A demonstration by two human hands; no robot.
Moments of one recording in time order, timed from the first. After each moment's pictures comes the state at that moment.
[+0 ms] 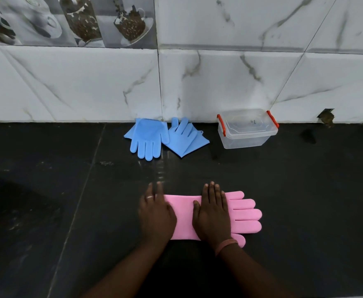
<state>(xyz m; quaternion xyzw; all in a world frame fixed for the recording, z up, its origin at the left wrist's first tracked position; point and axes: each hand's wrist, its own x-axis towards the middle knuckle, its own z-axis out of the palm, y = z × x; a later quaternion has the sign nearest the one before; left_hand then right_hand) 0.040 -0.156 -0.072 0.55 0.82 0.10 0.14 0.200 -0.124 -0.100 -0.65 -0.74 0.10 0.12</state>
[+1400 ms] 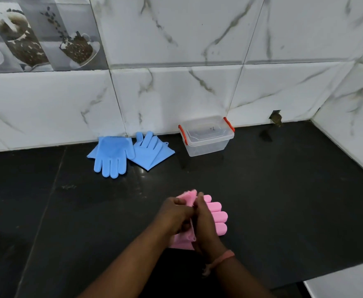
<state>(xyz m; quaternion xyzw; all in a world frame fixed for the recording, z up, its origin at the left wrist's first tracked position) 0.144 -0.124 0.027 0.27 0.61 0.30 0.68 0.240 -0.128 -0.030 -0.53 -0.28 0.67 0.43</state>
